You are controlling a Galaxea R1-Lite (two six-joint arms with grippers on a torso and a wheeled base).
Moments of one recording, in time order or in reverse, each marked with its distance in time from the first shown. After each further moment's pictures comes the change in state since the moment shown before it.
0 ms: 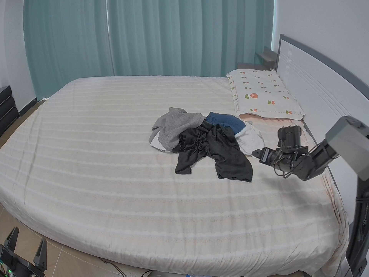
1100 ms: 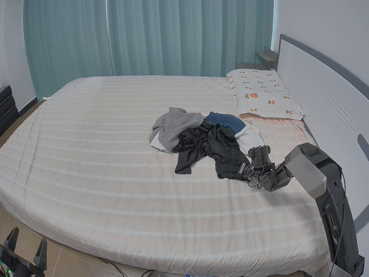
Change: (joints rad) left arm 0.000 0.000 0.000 0.000 0.000 0.000; right arm 0.049 0.481 -0.487 0.041 -0.039 0.120
